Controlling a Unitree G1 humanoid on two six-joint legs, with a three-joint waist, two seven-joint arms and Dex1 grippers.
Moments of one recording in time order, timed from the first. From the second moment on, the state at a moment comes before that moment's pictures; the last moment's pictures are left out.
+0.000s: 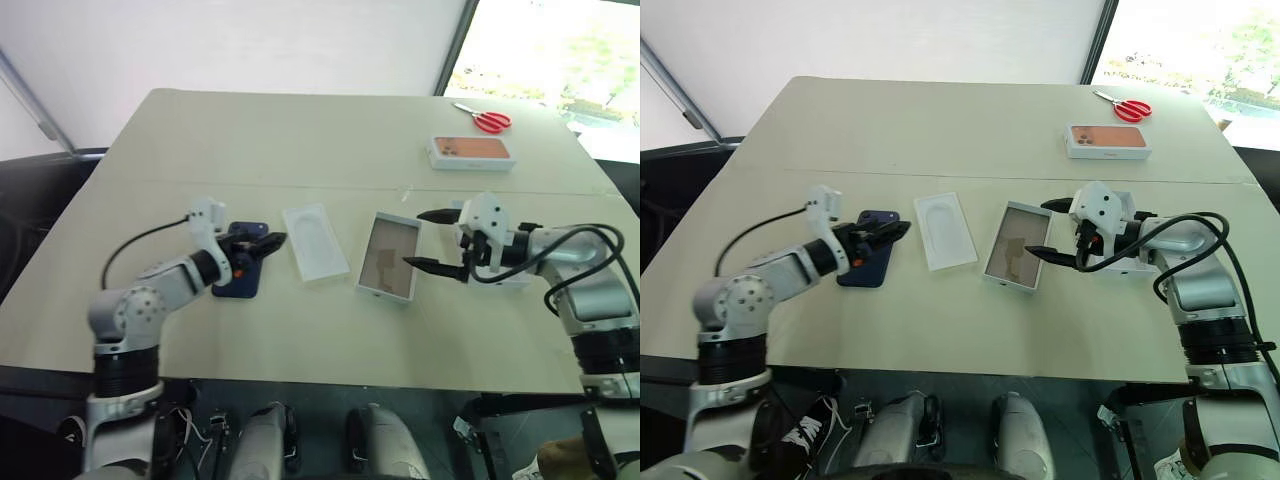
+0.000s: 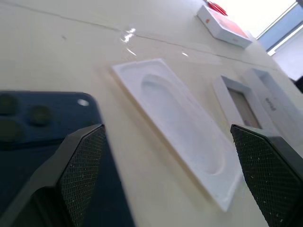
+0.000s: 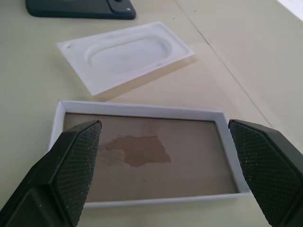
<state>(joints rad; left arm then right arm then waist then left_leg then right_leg) -0.45 0.29 0.27 -0.14 -0.78 1.09 -0.35 -0.47 -0.76 0.00 0.13 0.25 0.14 1.12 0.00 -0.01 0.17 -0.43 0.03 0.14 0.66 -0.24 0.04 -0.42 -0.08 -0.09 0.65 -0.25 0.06</state>
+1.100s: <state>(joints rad) -0.60 -0.01 0.41 0.15 -0.85 1.17 -0.04 -0.45 -0.76 -0.01 0.14 0.22 0.10 1.07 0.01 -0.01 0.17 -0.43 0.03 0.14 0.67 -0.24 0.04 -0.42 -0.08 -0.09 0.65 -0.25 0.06</state>
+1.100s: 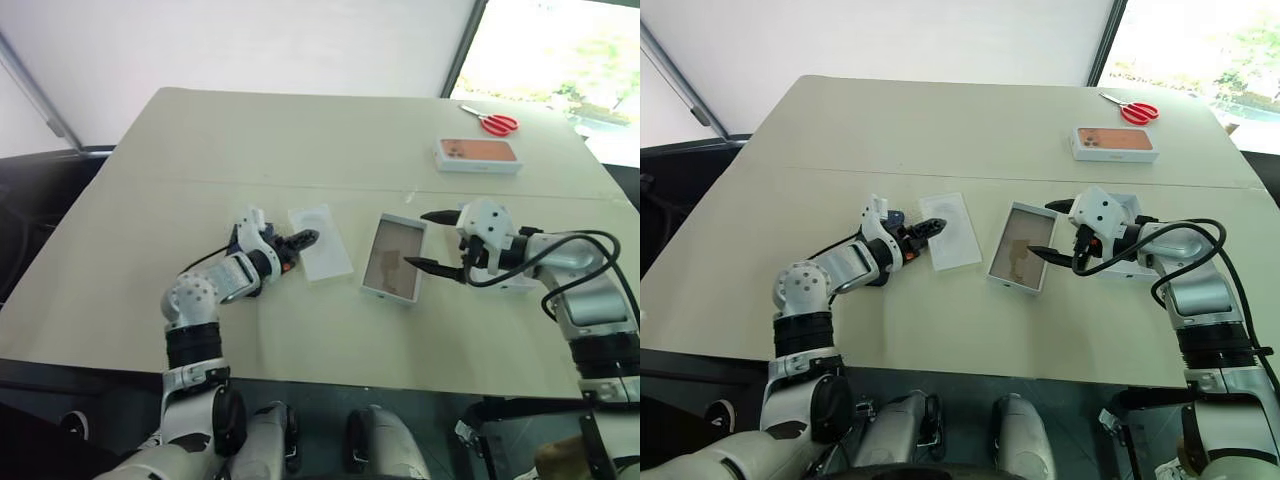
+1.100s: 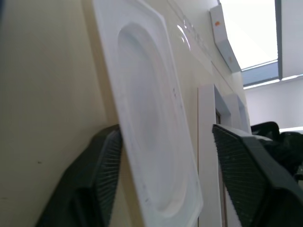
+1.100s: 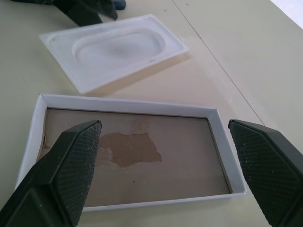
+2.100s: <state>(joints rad) -0.66 0.07 0.40 0.29 -0.84 1.15 -0.15 -0.45 -0.75 0.00 0.12 0.21 0.11 1.05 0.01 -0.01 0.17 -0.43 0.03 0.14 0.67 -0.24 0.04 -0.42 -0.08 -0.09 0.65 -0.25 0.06</state>
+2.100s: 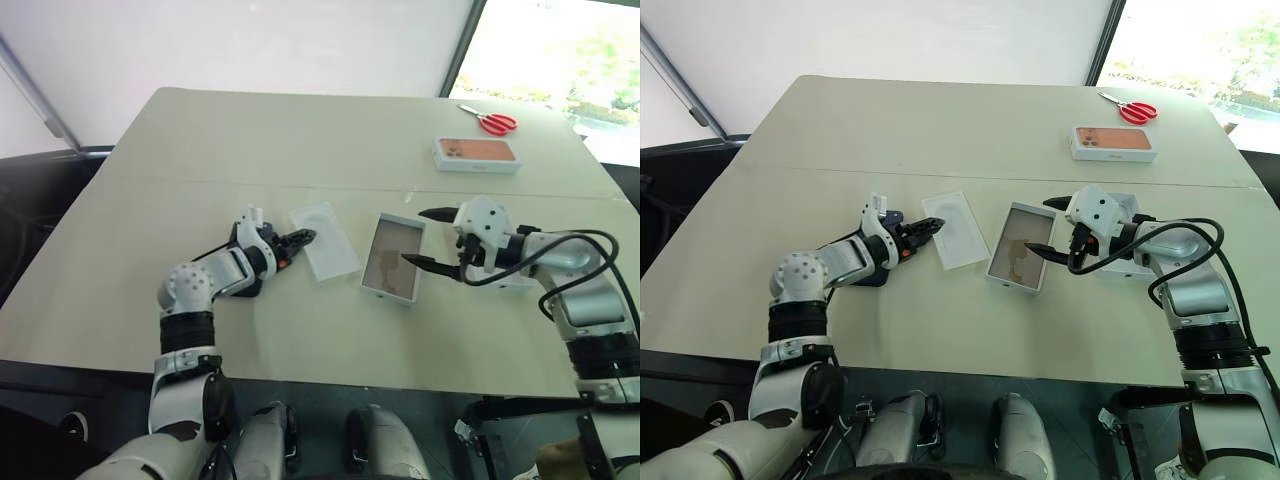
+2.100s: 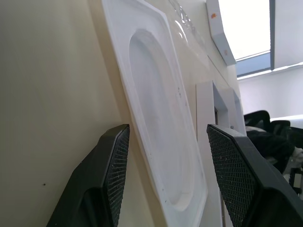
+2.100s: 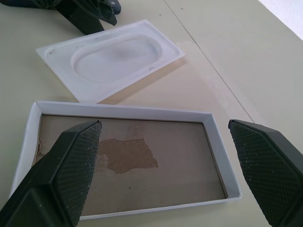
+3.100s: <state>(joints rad) -0.69 0.12 0.50 0.24 -0.89 1.14 -0.09 -0.27 -0.73 0.08 -0.17 0.35 0.37 1.09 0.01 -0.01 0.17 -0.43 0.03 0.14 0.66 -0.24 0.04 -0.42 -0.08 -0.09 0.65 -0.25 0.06</state>
